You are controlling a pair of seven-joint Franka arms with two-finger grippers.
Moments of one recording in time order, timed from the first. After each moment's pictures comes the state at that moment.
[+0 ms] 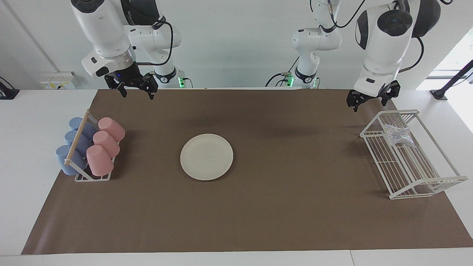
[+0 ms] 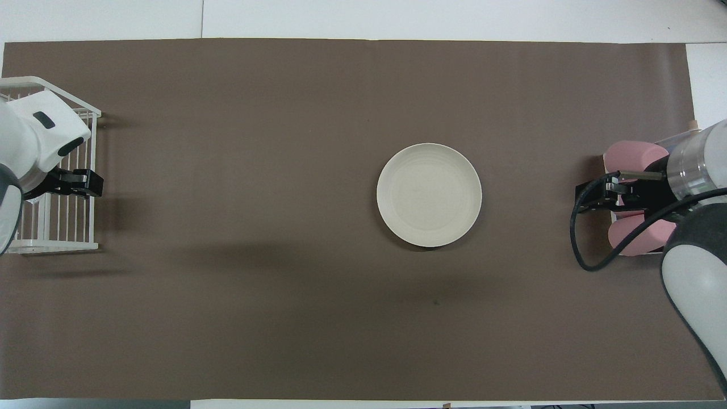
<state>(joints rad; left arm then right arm) -0.08 -0.02 -0.10 -1.81 0.49 1.68 -0.15 0.10 -0.10 0.00 -1.75 -0.02 1.58 0.32</state>
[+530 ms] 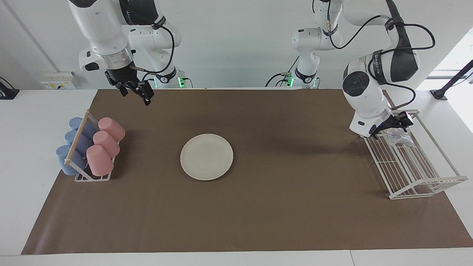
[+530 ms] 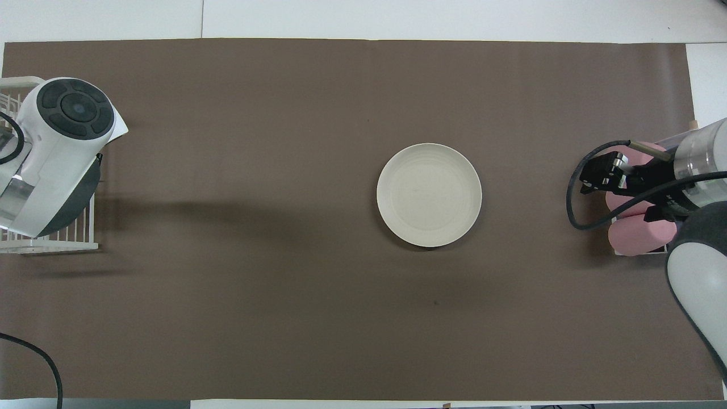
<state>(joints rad) -0.07 0.17 -0.09 -1.83 0.86 1.84 -0.26 0.09 -0.10 0.00 -1.75 -0.02 1.60 0.59</state>
